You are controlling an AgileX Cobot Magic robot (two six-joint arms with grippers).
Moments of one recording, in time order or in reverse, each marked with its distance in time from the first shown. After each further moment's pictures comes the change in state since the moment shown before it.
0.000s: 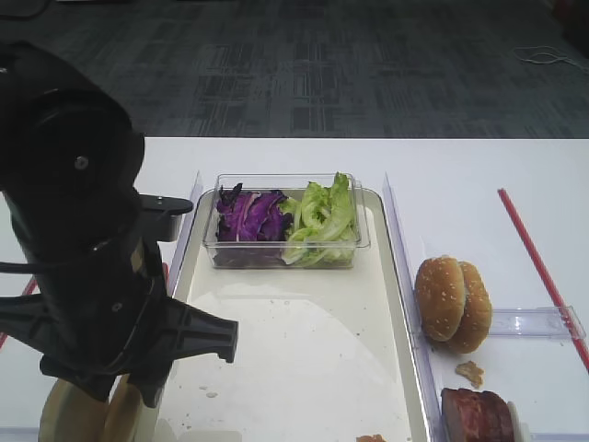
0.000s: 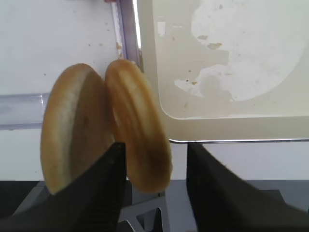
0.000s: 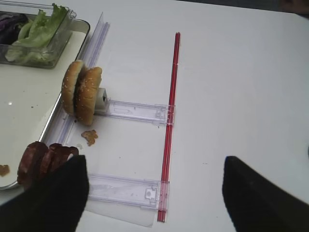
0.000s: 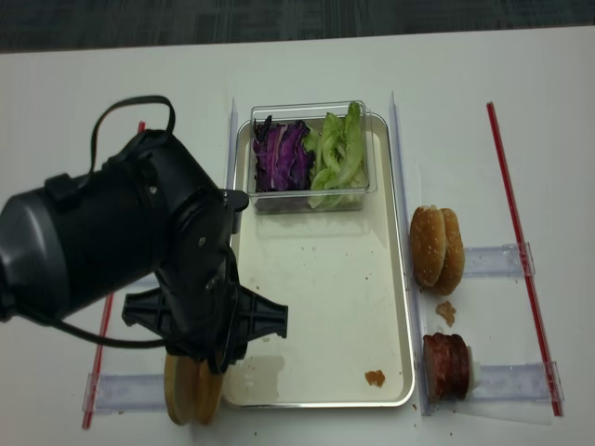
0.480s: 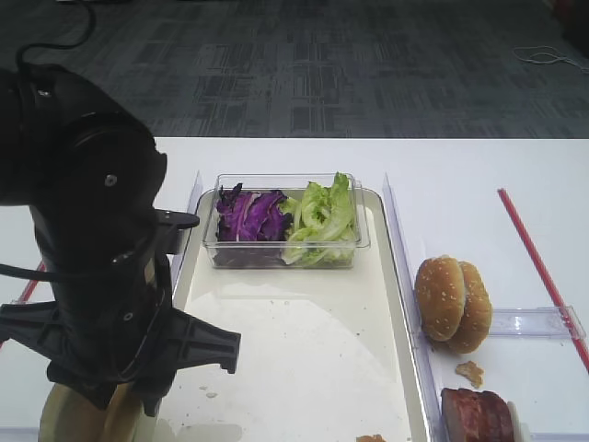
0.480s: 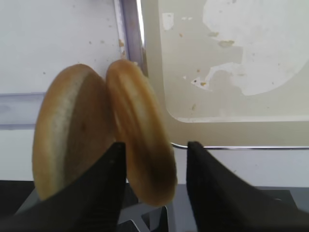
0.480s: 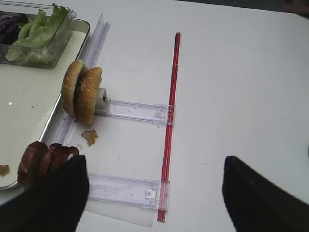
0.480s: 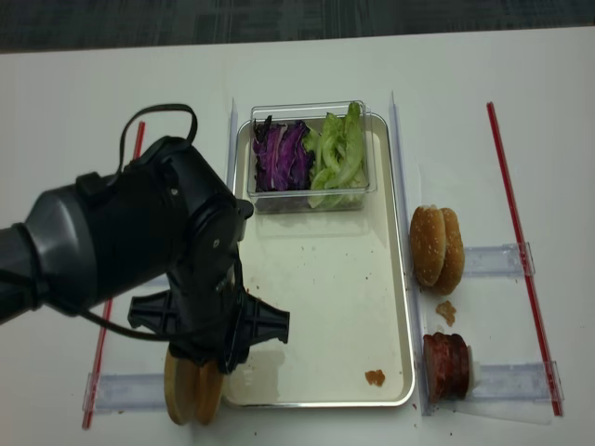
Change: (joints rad) left arm 0.000 0.047 0.000 0.004 -0.002 0.000; right arm 0.000 0.000 0.000 0.000 0.000 0.000
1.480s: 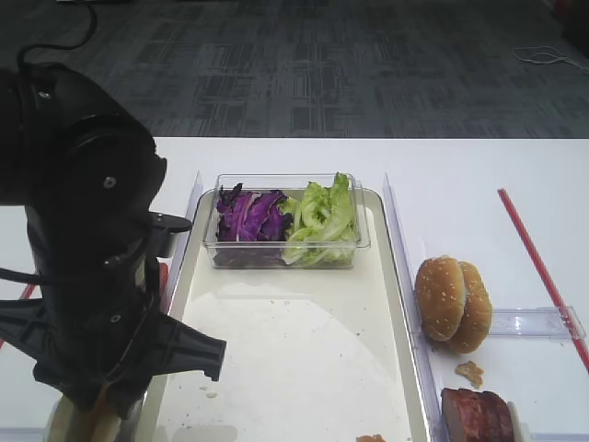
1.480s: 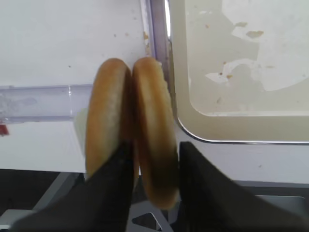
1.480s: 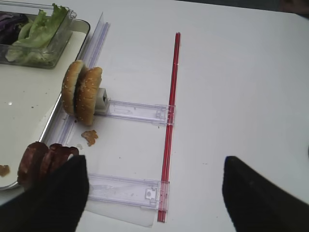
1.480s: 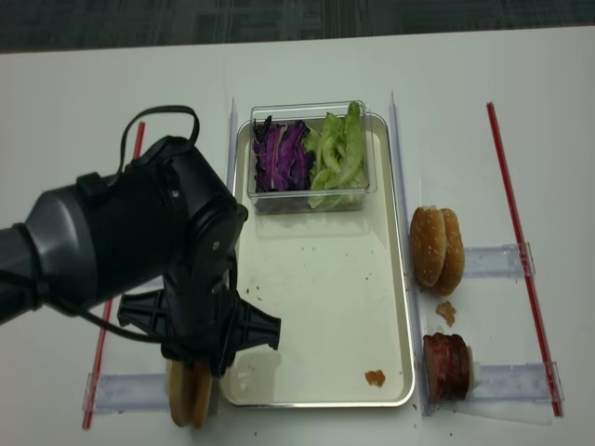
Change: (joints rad) left arm 0.000 0.002 0.000 0.038 0.057 0.000; right arm 0.000 0.000 0.000 0.000 0.000 0.000
